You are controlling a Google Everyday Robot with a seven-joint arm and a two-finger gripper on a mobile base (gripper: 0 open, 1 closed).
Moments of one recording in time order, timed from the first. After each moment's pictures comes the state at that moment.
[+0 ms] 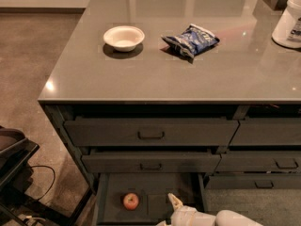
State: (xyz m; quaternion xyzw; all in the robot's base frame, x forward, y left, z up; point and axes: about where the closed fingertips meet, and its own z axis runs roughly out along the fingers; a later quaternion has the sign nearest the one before) arm 0.355 -0.031 0.454 -0.32 0.79 0.35 0.38
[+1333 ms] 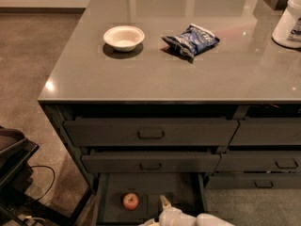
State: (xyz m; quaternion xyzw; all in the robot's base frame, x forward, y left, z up) arm 0.392 -0.006 0.349 -0.29 0.80 0.33 0.40
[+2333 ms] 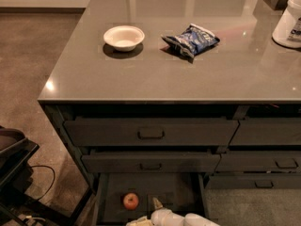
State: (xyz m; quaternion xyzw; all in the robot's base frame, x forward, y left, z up) arm 0.421 0.028 0.264 -0.24 0.81 0.37 0.39
